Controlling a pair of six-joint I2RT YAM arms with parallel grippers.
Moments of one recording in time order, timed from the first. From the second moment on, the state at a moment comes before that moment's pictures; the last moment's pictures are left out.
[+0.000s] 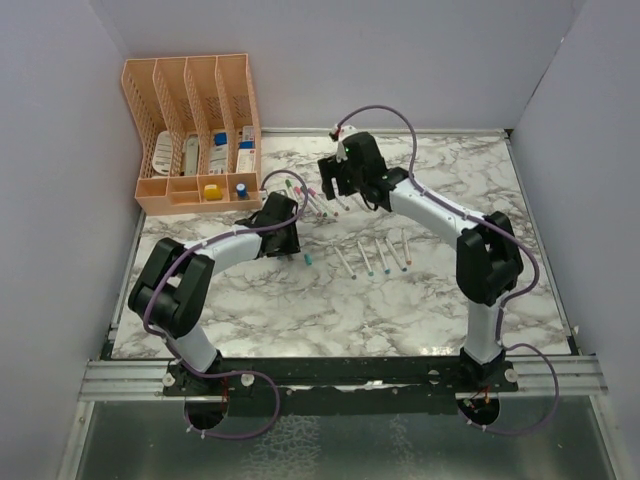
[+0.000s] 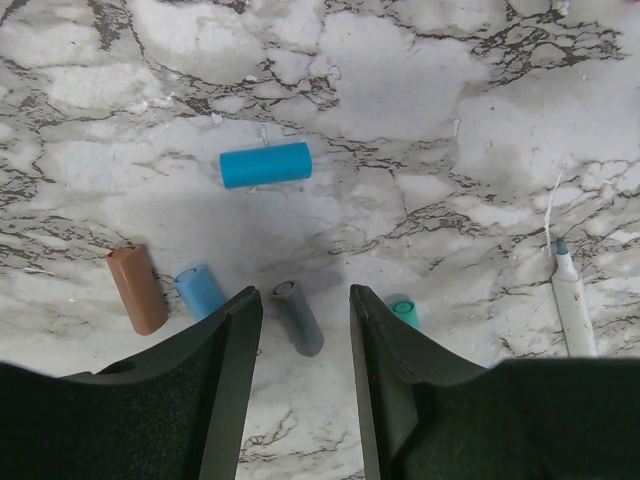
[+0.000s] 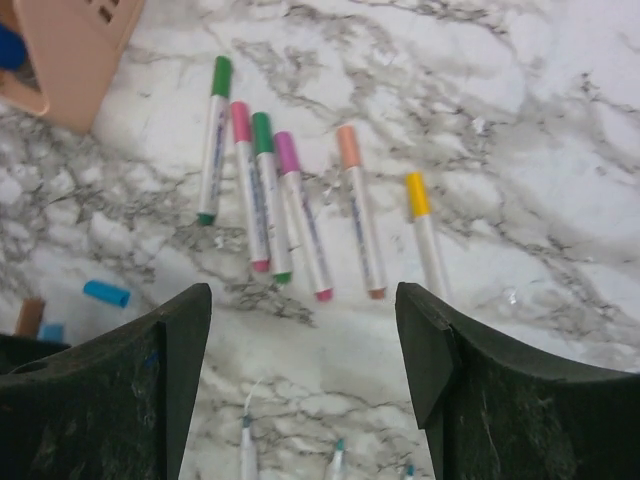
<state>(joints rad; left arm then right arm) -0.49 1.66 0.92 -0.23 -0.10 -0.59 0.63 1.90 1.52 -0.24 0.09 0.11</state>
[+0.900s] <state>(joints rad) -0.49 1.18 1.02 -0.29 -0.11 -0.60 0.44 2.25 1.85 -0.41 0.05 0.01</state>
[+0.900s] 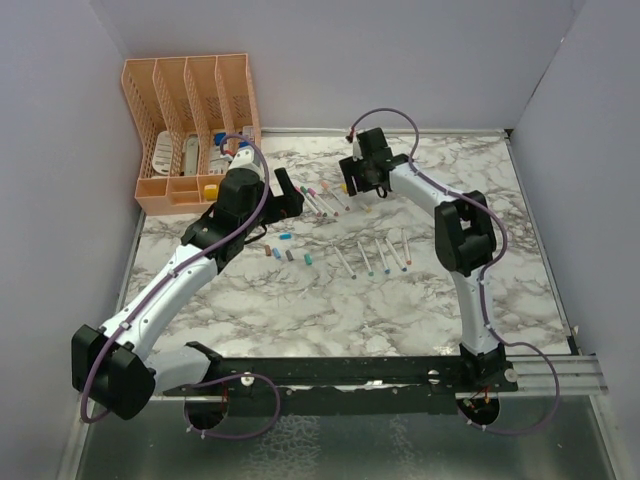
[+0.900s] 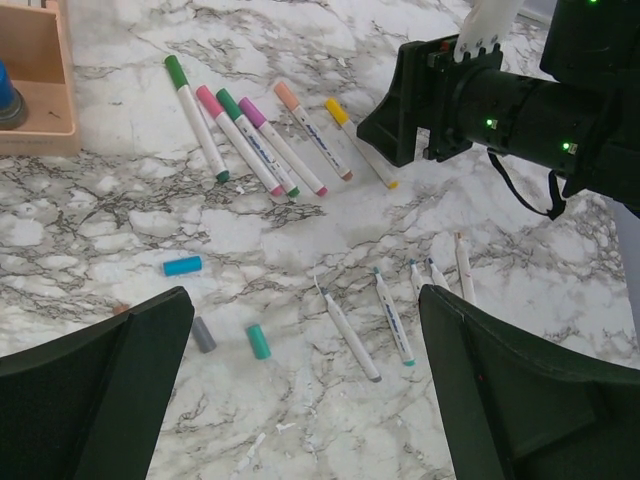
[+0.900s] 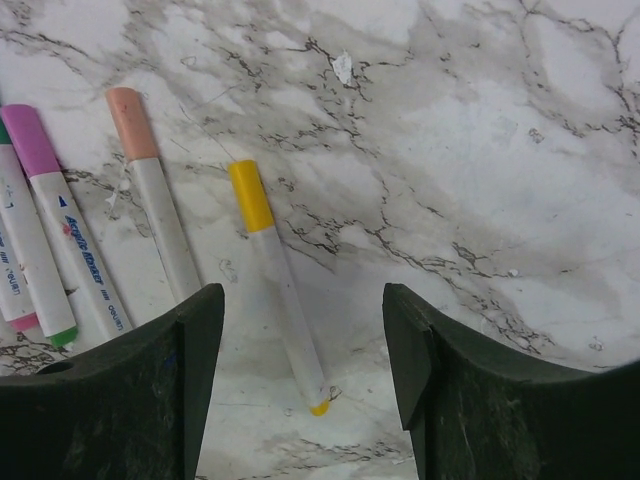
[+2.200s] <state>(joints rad) -0.47 1.12 0.97 -0.25 -0.11 -0.67 0.40 2.16 1.68 -0.37 -0.03 0.01</state>
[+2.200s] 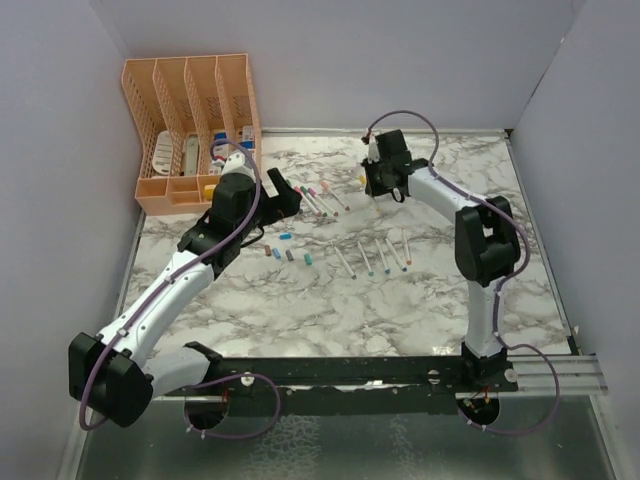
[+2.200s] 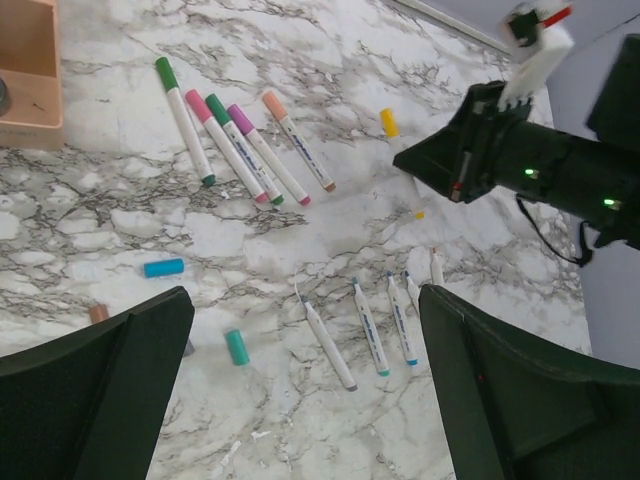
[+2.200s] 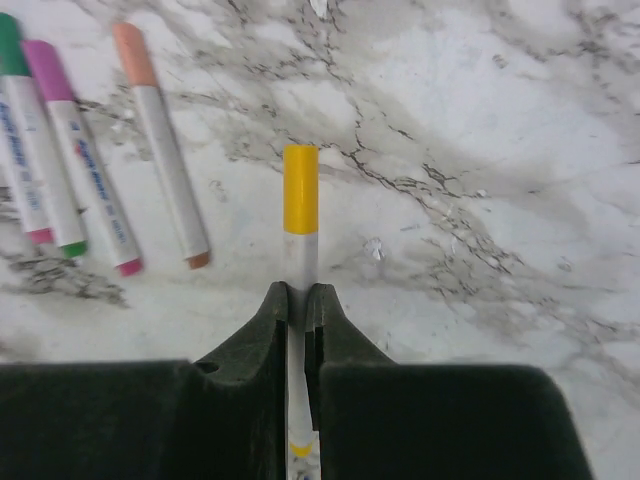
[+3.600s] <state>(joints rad) -0.54 1.46 1.02 0.20 0.20 -0.91 0.65 1.45 1.19 -0.22 -0.23 0.17</state>
